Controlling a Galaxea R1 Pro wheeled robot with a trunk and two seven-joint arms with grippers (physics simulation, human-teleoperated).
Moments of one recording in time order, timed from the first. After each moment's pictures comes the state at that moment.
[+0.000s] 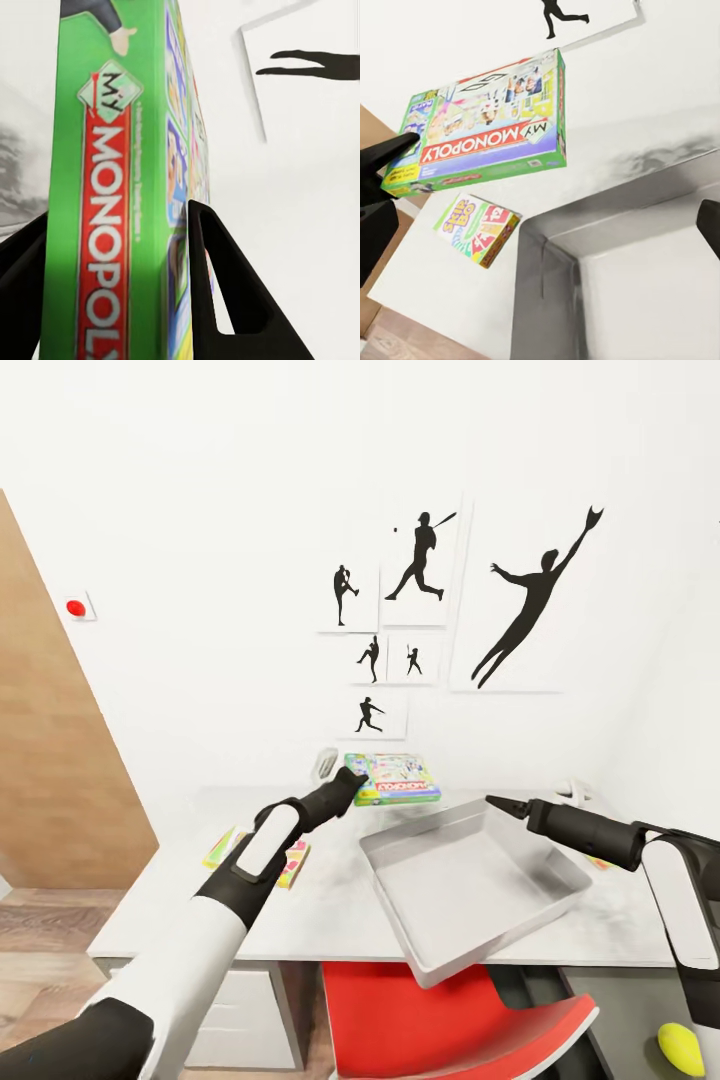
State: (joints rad) left arm -0.87 -0.15 -0.28 -0.82 1.25 0.40 -0.02; right arm -0.51 -0.28 -0.21 -1.61 -0.60 1.04 0.43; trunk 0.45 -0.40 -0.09
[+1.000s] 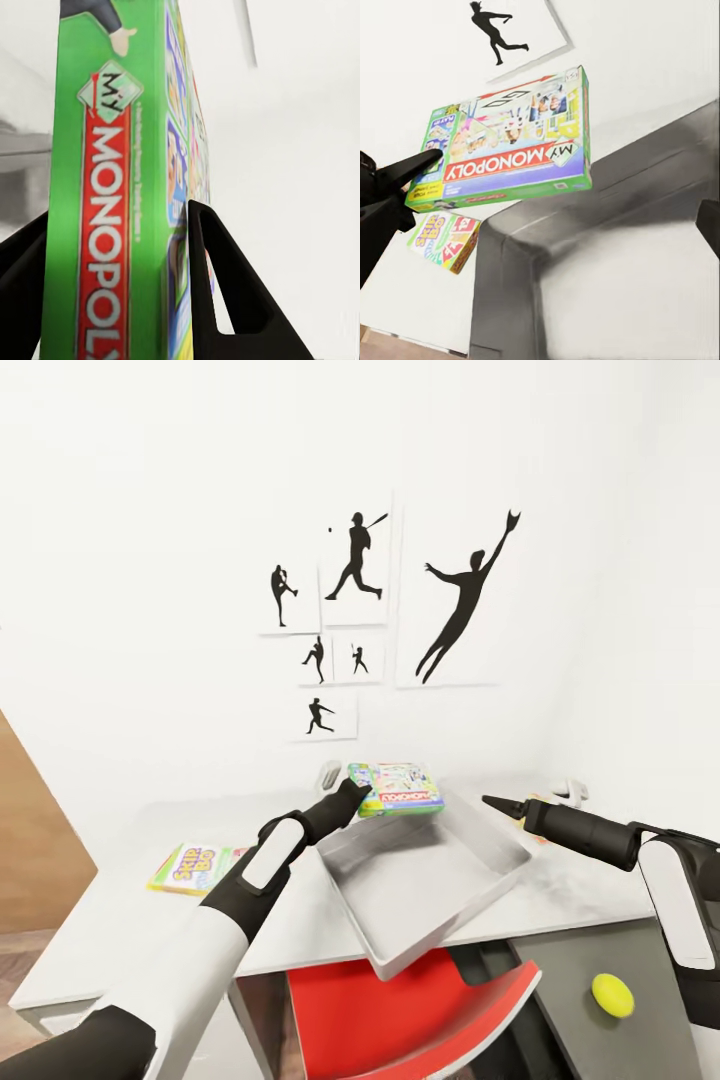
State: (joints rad) left arm -0.84 -0.15 -0.31 -0.78 1.23 0.36 -0.08; right arm -0.51 -0.27 -0.20 -1.61 -0.60 1.04 0.44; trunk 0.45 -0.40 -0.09
